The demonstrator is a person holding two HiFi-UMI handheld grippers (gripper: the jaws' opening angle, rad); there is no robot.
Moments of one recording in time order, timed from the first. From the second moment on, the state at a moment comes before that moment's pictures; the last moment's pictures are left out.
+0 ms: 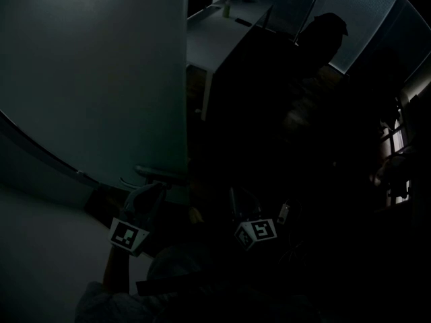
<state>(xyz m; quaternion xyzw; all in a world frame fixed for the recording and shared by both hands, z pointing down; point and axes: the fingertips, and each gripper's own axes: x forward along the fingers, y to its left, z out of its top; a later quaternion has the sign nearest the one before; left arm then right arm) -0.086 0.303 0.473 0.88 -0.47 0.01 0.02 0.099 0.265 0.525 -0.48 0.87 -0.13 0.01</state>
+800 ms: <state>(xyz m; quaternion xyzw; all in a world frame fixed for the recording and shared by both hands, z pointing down) -0.060 0.318 0.482 0.88 -0.47 0.01 0.03 0.086 0.278 0.506 -0.45 0.89 -0.12 0.03</state>
